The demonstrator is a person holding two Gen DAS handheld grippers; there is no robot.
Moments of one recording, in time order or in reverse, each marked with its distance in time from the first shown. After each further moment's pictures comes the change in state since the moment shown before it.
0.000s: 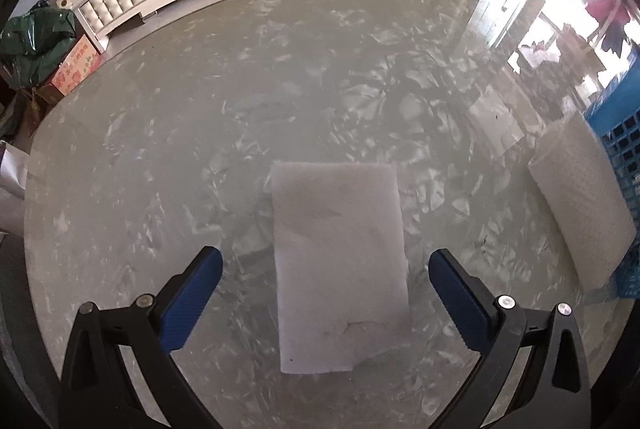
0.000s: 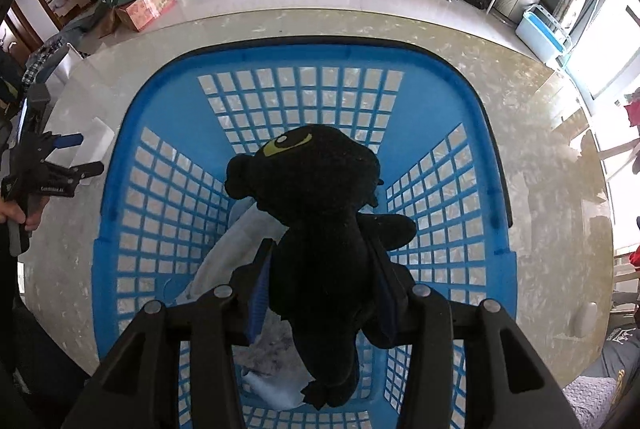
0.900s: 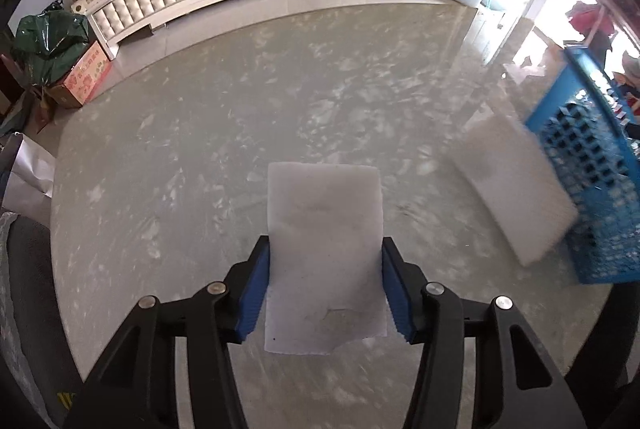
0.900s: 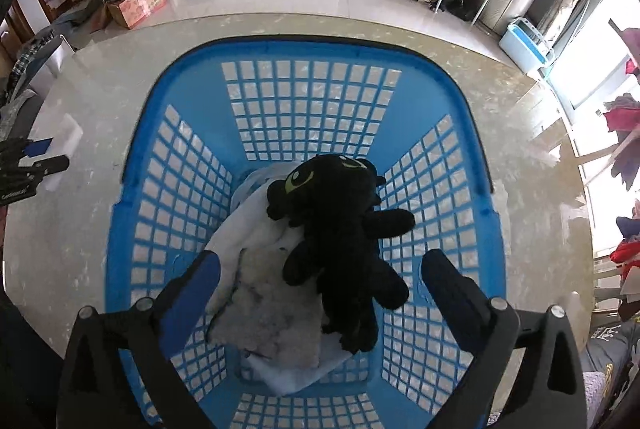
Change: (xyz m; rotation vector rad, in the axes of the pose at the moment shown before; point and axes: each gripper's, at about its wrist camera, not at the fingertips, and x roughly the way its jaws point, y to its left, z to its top) left arm -0.085 -0.036 -0.056 -0.028 -0.080 -0.022; right arm -0.043 0.037 -0.029 -0.015 -0.038 -0.084
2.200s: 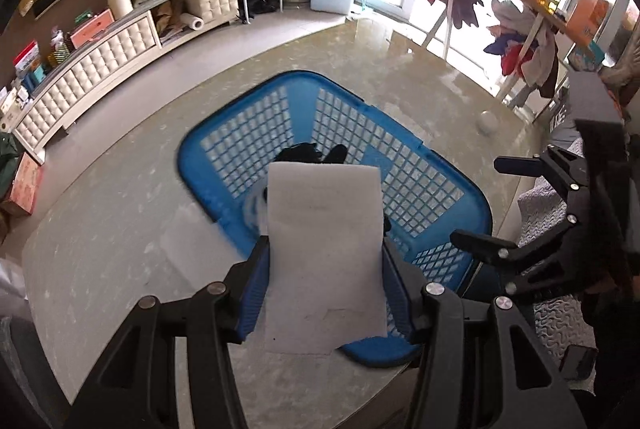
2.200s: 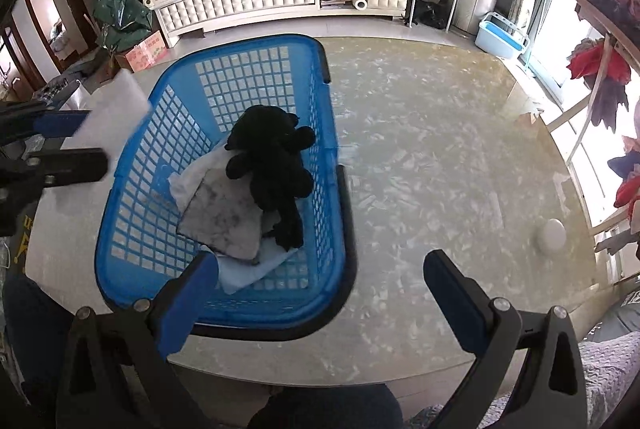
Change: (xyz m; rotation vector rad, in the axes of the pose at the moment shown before) left arm -0.098 -0.271 0.043 0.297 -0.070 -0.186; right arm -0.070 -0.094 -0.116 0.119 -0.146 0.075
